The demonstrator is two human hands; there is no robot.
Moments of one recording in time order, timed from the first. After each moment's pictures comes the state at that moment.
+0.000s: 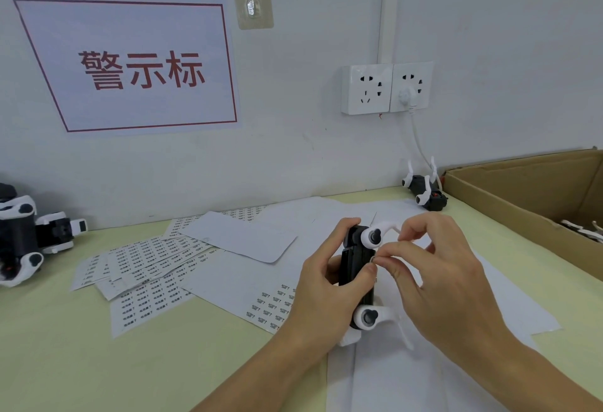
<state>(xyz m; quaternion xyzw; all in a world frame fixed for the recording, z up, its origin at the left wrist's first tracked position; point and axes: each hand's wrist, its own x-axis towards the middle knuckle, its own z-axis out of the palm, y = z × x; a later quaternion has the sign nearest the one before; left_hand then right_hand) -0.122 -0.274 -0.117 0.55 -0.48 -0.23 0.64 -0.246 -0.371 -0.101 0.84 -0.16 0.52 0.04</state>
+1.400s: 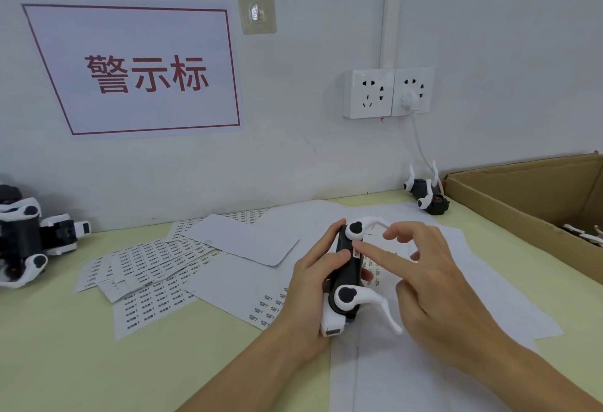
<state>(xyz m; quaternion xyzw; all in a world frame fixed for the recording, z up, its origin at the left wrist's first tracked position) -0.109 -0.273 -0.110 0.42 -0.33 -0.45 0.72 -0.252 -0.373 -0.105 0.92 -0.15 0.35 -0.08</state>
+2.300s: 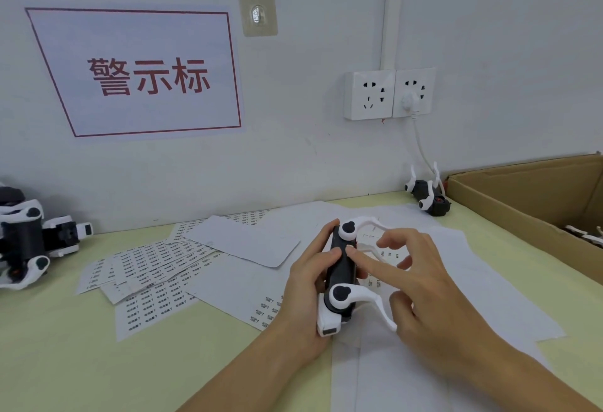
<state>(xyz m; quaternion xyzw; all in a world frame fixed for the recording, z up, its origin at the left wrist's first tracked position) -0.104 -0.272 -0.113 0.39 -0.28 -0.47 0.74 -0.246 -0.372 -0.113 0.92 -0.11 0.37 -0.10</state>
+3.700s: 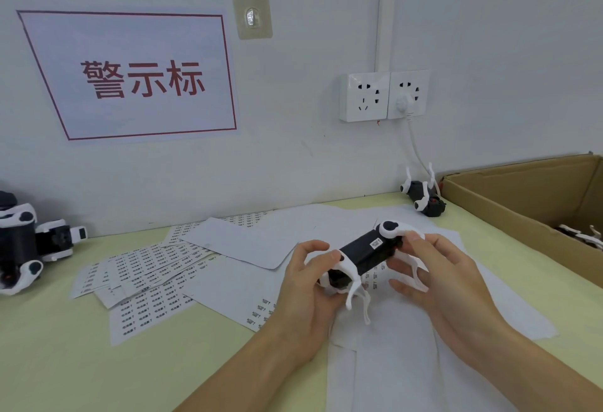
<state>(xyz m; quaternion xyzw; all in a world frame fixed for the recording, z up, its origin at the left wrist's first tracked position) -0.106 -0.274 -0.111 0.41 -0.23 -0.43 0.77 -0.243 -0.382 -0.100 0.53 -0.29 0.41 -0.68</state>
